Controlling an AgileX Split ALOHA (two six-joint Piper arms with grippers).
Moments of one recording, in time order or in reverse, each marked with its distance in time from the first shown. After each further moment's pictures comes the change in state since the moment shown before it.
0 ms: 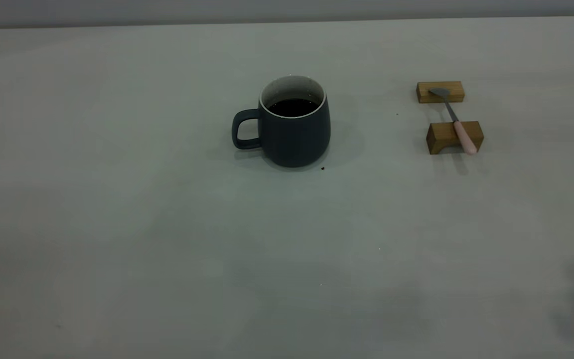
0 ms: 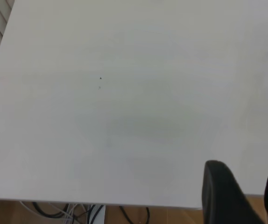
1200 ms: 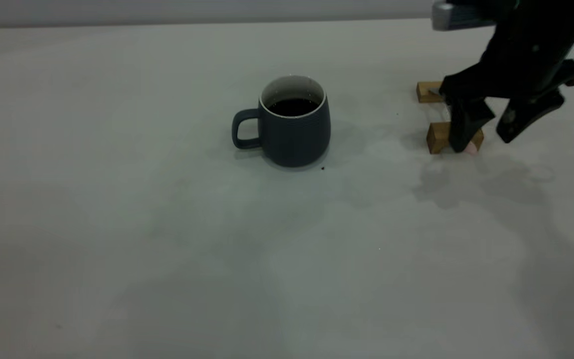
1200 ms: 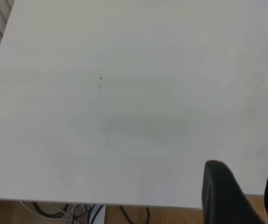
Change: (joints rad) left arm 0.000 0.000 0.000 0.000 0.000 0.001; right arm 0.247 1.240 -0.529 0.103 -0.263 -0.165
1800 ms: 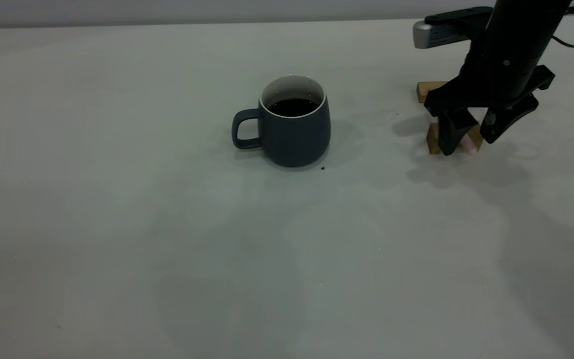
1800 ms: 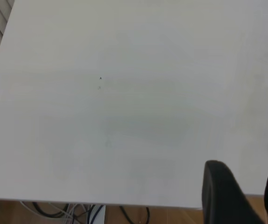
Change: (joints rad) left arm 0.000 0.000 0.000 0.000 0.000 0.000; right arm -0.002 0.133 -0.134 -0.099 -0.003 0.032
